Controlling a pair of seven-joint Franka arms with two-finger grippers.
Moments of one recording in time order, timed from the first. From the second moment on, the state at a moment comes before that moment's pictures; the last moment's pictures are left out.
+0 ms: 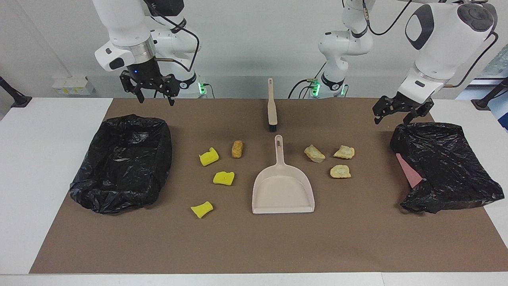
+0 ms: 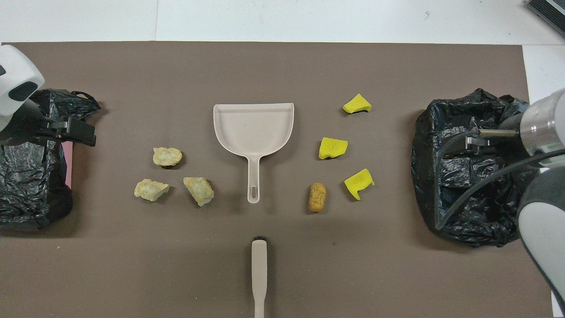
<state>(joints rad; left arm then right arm) -0.09 0.06 -0.01 -1.58 -0.02 1.61 -0.01 -0.03 -0.04 0.17 -1.61 -0.01 1.57 0.25</state>
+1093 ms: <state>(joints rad) -0.08 0.06 -0.02 -1.58 -0.02 1.61 -0.01 -0.04 -0.05 0.16 -1.61 -0.01 1.57 0.25</state>
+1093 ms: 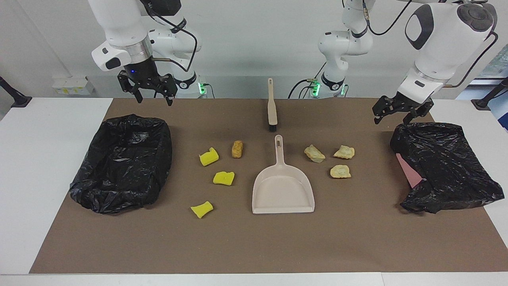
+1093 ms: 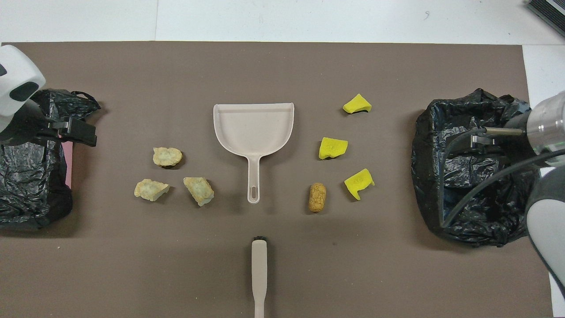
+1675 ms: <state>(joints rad) -0.21 -0.05 -0.04 -1.87 -0.07 1.77 -0.01 -0.03 -0.04 0.17 -1.61 -0.01 1.60 0.21</state>
